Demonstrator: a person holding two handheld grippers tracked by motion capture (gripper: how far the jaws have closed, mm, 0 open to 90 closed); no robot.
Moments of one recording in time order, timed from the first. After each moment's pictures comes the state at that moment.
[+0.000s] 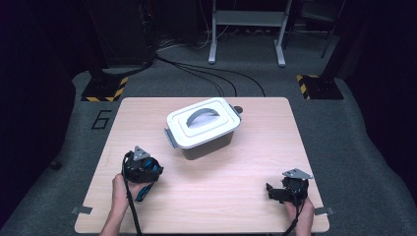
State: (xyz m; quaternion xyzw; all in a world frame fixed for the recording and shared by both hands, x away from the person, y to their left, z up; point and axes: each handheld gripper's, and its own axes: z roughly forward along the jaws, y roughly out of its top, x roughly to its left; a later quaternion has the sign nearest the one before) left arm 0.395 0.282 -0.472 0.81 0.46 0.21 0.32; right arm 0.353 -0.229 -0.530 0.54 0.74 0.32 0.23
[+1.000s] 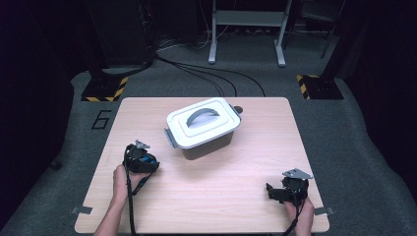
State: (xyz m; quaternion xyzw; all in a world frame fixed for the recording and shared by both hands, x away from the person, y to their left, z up) left arm 0.439 0.295 -0.501 0.81 0.50 0.17 0.25; right arm 0.353 -0.229 -0.530 0.54 0.74 0.32 0.23
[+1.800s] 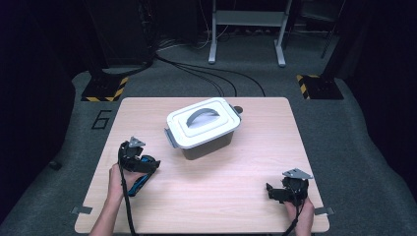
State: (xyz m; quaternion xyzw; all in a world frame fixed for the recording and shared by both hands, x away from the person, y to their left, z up) left arm 0.423 0.294 -0.454 0.80 0.46 0.18 0.33; right arm 0.353 -0.229 -0.530 0.54 0.74 0.32 0.23
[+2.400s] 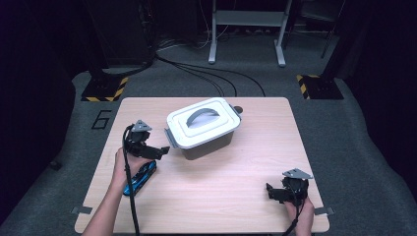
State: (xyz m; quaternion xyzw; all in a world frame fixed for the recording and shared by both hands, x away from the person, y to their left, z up) left arm 0.446 0.266 -0.403 0.81 0.40 0.17 0.39; right arm 0.353 -0.229 -0.530 0.54 0.74 0.32 0.23
